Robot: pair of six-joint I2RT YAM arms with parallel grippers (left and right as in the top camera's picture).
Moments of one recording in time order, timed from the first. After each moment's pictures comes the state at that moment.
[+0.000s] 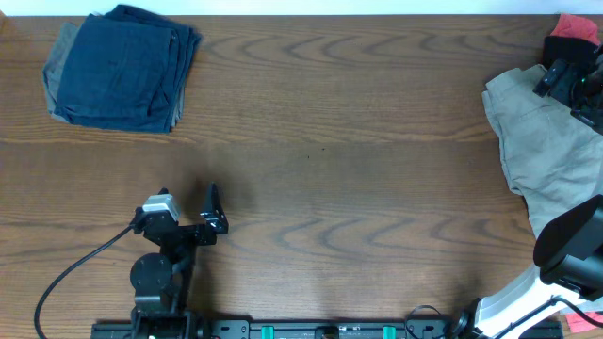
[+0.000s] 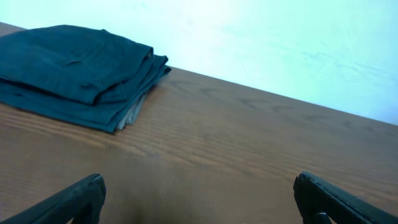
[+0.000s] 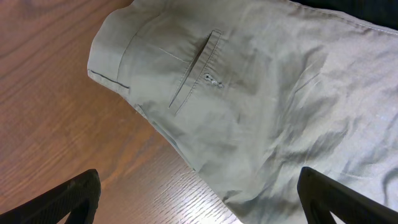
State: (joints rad) left arm -0.01 0.14 0.07 -0.07 0.05 -0.29; right arm -0.41 1.91 1.85 -1.11 0.06 0.27
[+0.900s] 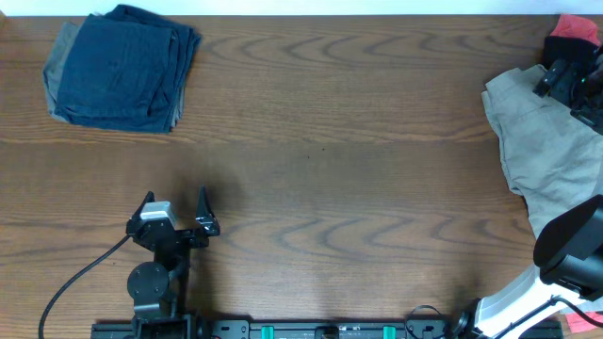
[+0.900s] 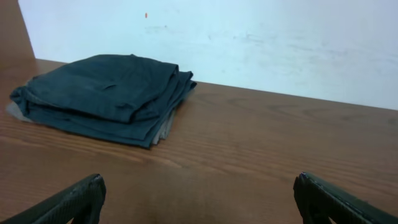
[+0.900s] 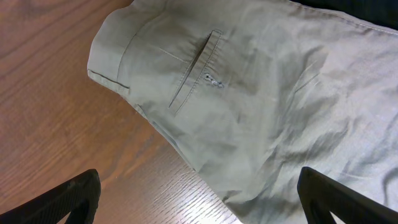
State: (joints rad) left arm 0.07 0.01 0.02 -0.10 0.05 -0.14; right arm -0.41 1.91 1.85 -1.11 0.06 0.27
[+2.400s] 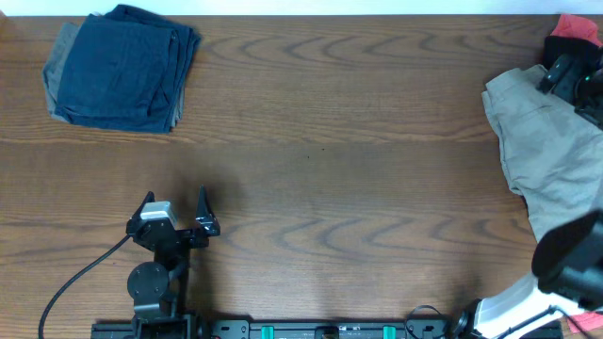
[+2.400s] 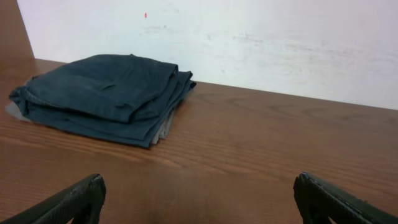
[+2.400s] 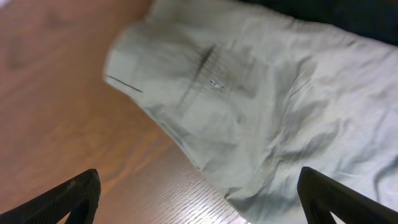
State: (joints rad) left arm 0.07 0.01 0.02 -0.10 0.05 -0.14; right arm -0.39 1.81 1.85 -1.11 0.06 0.27
